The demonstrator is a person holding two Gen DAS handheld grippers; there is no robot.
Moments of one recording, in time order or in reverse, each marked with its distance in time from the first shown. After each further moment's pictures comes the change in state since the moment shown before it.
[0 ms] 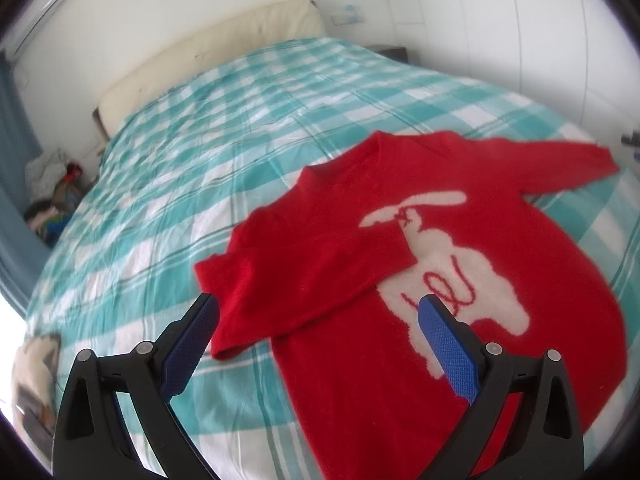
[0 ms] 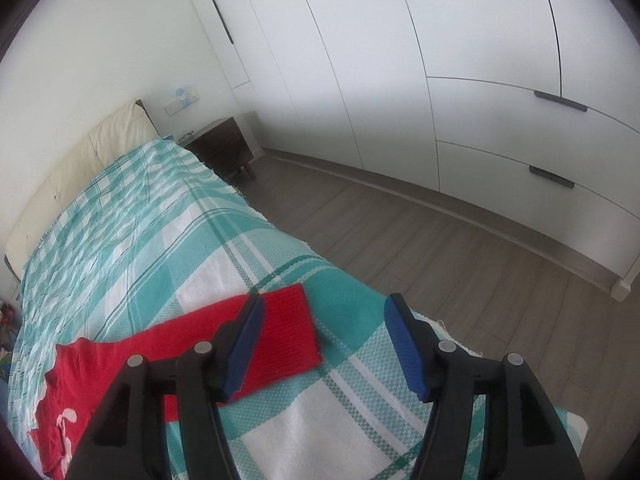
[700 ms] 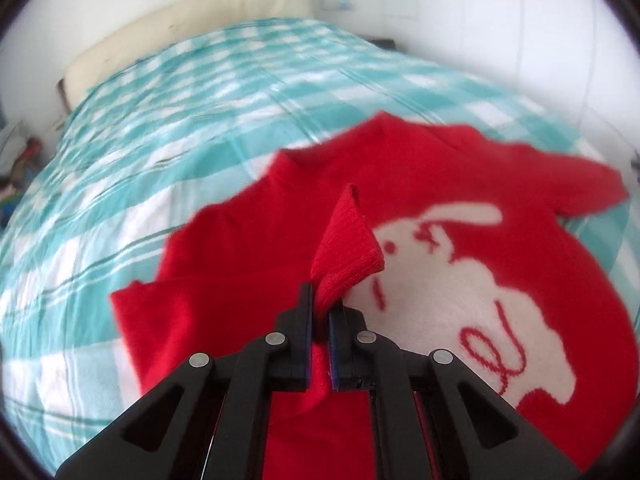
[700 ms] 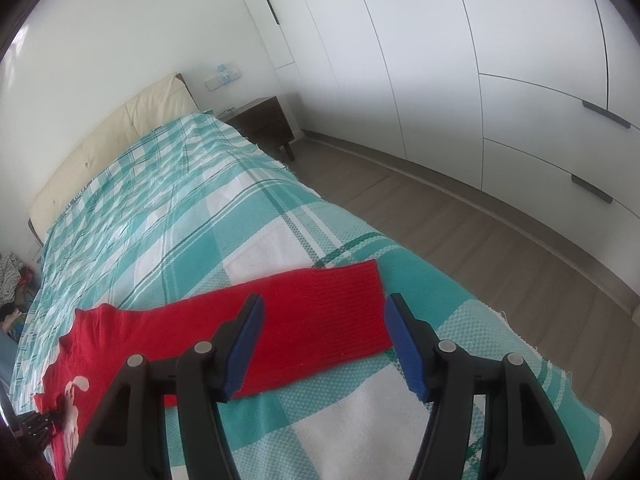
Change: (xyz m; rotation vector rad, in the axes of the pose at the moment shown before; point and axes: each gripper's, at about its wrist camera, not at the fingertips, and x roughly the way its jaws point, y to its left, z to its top) left arm 0.065 0.051 0.007 -0.229 -0.012 -0.148; right arm 0.009 0.036 -0.008 -0.090 0.037 0.096
